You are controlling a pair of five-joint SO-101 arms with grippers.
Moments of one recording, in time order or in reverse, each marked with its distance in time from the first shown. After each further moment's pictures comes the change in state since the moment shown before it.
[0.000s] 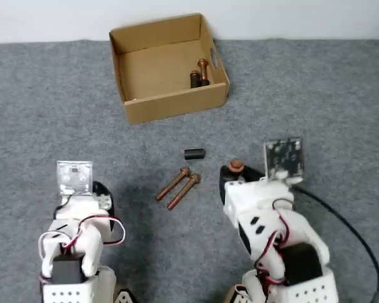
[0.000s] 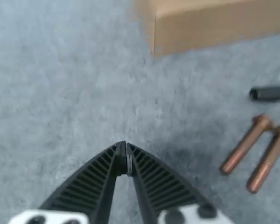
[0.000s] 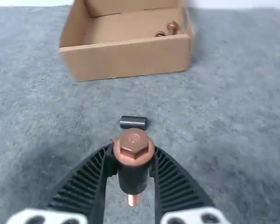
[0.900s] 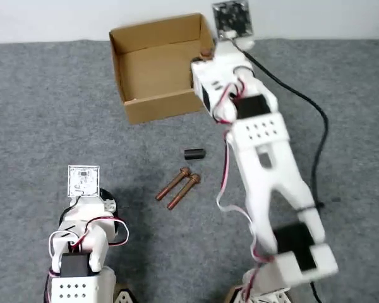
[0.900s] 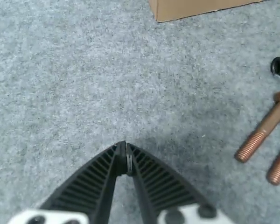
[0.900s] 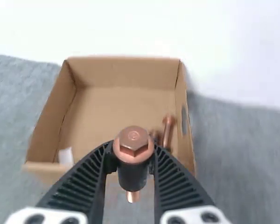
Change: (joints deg) left arm -0.4 0.1 9.9 -7.5 -0.2; right arm 1.1 81.2 -62.2 -27.8 10.5
